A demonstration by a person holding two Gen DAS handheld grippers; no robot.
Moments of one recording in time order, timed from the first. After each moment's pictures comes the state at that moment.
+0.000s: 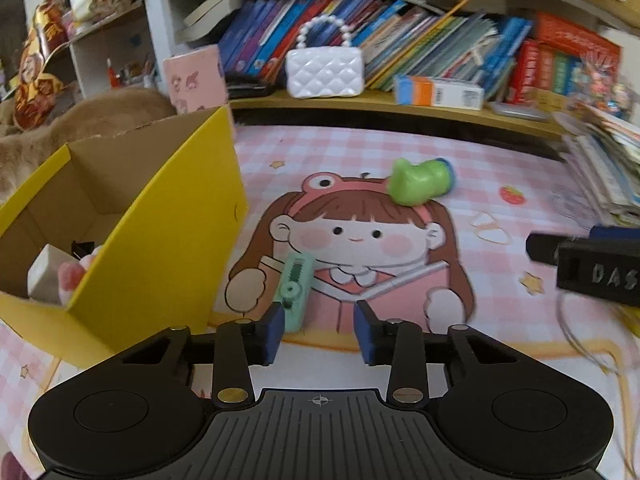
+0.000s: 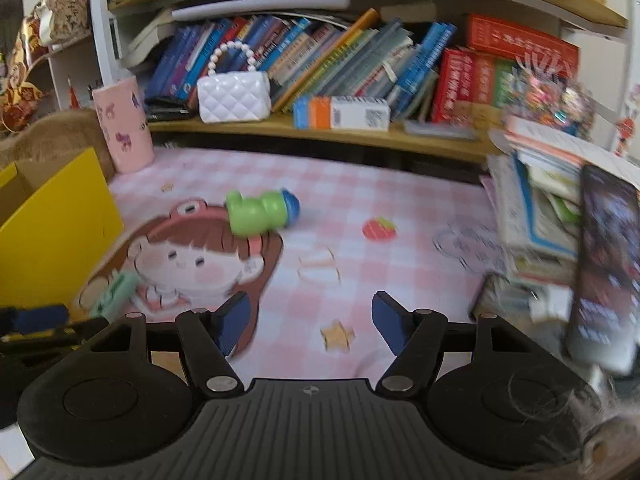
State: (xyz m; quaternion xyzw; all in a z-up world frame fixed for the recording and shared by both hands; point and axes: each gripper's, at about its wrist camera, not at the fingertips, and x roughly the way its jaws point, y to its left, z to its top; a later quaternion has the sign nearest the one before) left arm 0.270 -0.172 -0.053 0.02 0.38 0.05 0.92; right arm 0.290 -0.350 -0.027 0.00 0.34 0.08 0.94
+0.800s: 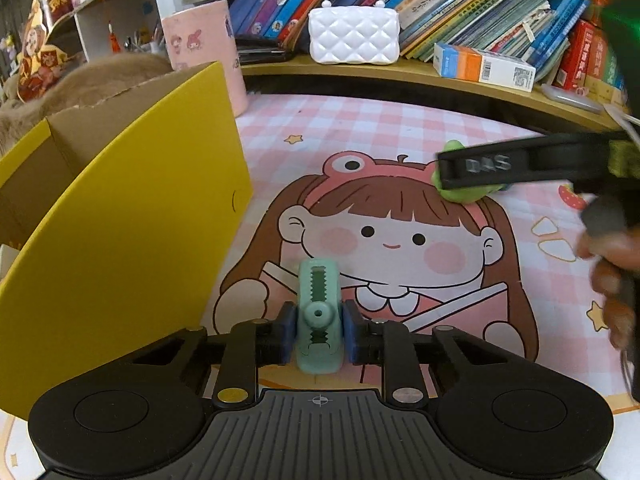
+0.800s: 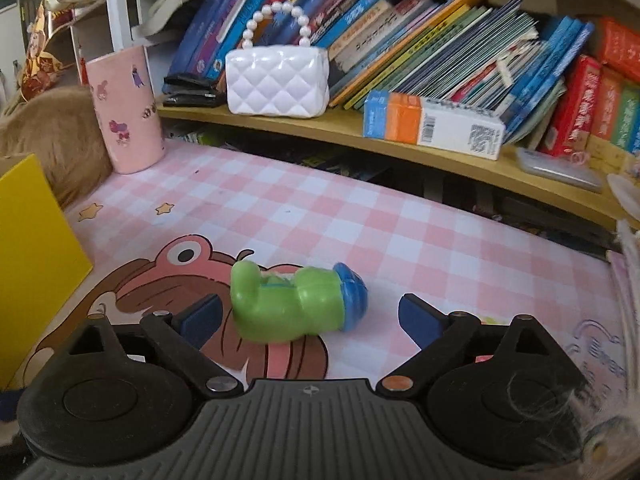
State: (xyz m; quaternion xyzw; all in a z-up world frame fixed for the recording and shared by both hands) left arm 0.324 -0.163 -0.086 0.01 0.42 0.08 0.91; right arm 0.440 -0.302 -0.076 -0.04 0.35 0.16 0.92
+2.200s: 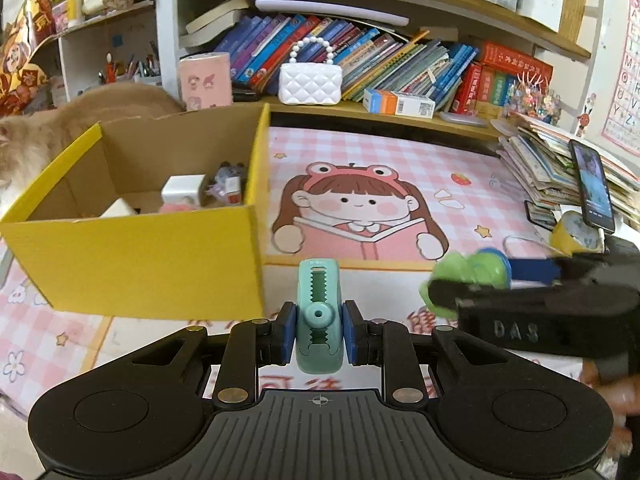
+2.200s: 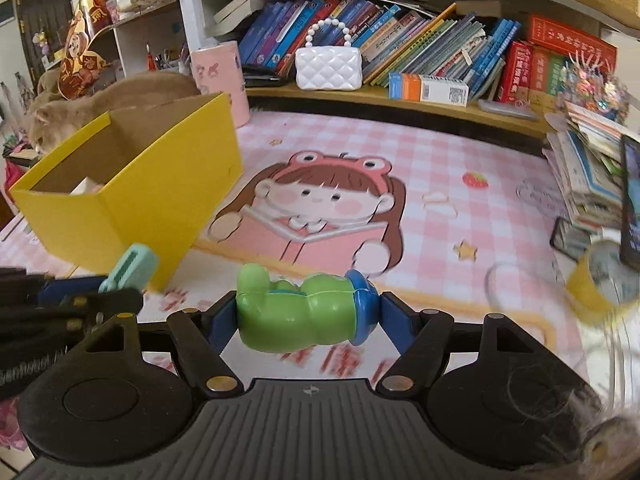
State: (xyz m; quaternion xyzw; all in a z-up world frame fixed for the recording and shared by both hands) left arm 0.163 -0.075 -0.025 -0.01 0.36 -0.07 0.93; right arm 0.186 -0.248 -0.031 0.00 0.36 0.12 0.92
